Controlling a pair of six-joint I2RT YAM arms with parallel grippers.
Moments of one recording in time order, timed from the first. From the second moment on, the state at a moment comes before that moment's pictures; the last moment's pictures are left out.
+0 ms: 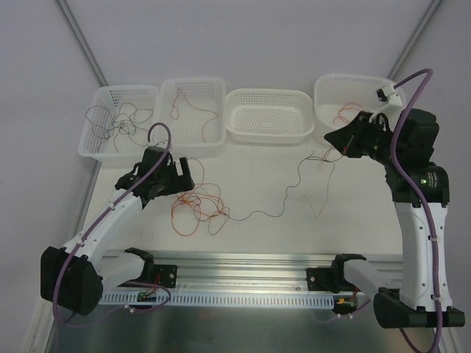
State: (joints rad) left arm -0.32 1.10 0.80 -0.59 -0.08 -0.49; right arm 0.03 1.02 1.52 -0.84 -0.47 0.34
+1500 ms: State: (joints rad) left arm -0.91 1.38 1.00 -0.03 0.18 -0.51; right arm 0.31 0.98 1.25 -0.67 -0.38 0.42
